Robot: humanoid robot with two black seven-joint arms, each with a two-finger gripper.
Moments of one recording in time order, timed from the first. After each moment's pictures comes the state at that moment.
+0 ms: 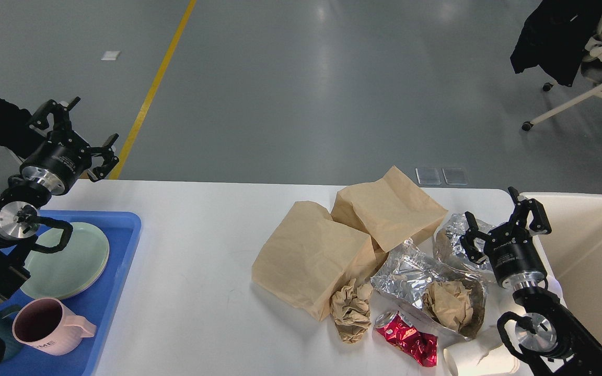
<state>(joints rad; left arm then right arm) -0.77 0.43 -0.88 -0.46 0.01 -0.45 -0.13 0.18 -0.17 1.36 0.87 -0.55 0.32 0.37</state>
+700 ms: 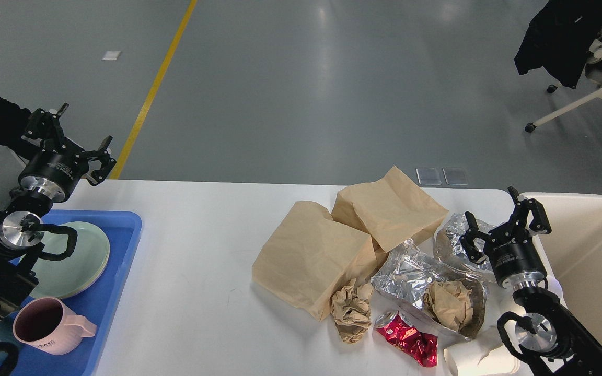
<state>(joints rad) -0.72 0.33 -1.01 -0.46 0.00 -0.45 -0.23 0.18 -0.17 1.36 0.87 -0.55 0.32 0.37</state>
